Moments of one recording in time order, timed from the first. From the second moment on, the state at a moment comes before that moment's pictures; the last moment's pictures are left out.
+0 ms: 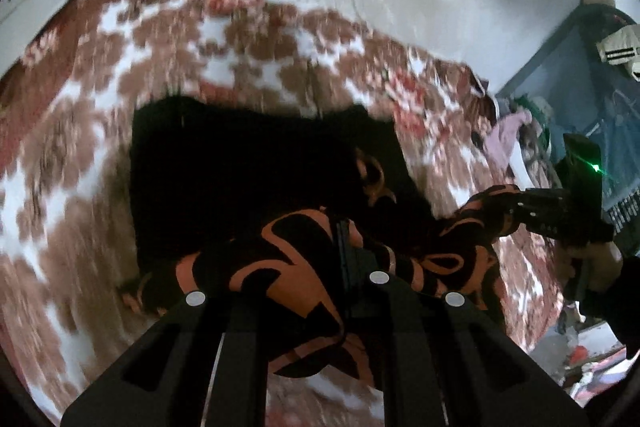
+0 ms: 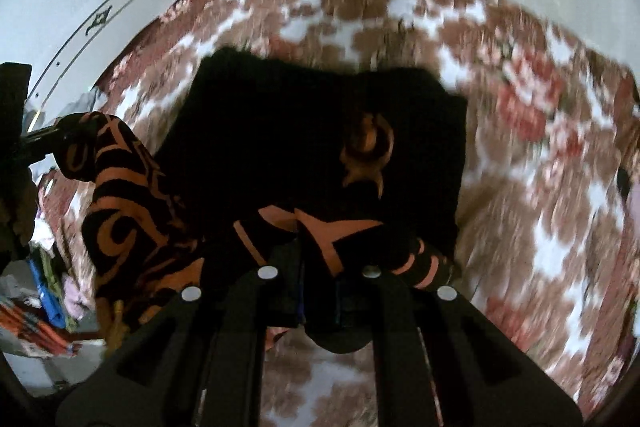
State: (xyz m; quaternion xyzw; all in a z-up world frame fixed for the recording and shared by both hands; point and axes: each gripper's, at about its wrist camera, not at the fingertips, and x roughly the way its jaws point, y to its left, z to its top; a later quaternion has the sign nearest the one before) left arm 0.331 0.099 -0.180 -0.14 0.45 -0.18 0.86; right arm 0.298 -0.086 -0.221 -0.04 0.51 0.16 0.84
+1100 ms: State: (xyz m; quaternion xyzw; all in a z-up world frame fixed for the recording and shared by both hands) left arm 0.616 0.224 -0.340 -0.32 0.62 -0.12 0.70; right arm 0.575 -0.162 -0.315 0.03 0.61 0.22 0.76
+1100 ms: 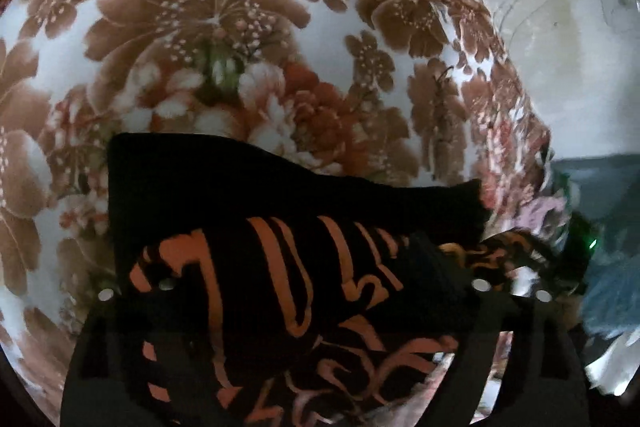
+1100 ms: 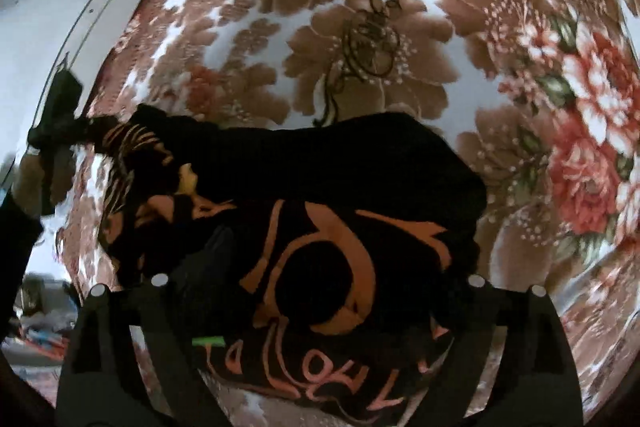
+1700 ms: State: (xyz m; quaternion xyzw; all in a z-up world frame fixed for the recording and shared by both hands) left arm 0.550 0.231 -0.304 0.16 0.53 -0.04 0.83; right arm 0.533 -0.205 -0.321 -0.19 0.52 0.12 0.82
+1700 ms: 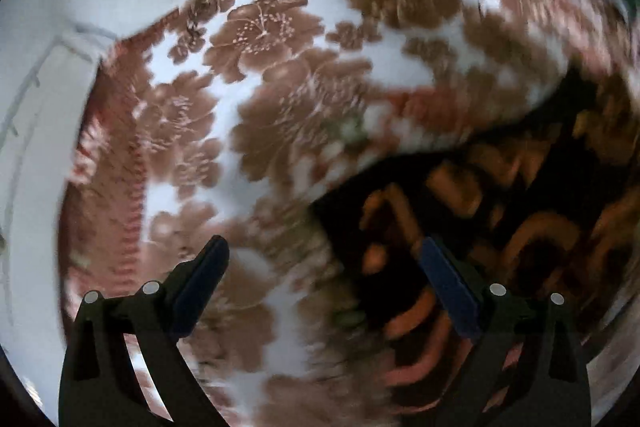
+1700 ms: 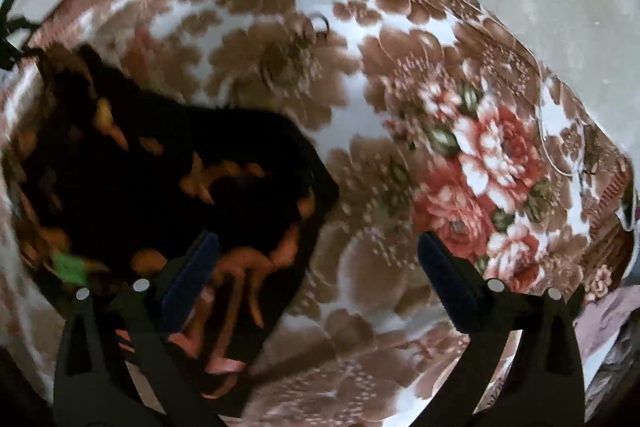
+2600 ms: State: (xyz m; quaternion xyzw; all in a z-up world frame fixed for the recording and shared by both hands) left arm 0.616 0.192 -0.333 0.15 0.52 -0.18 0.82; right arm 0.567 -0.205 -0.365 -0.17 0.54 0.23 0.79
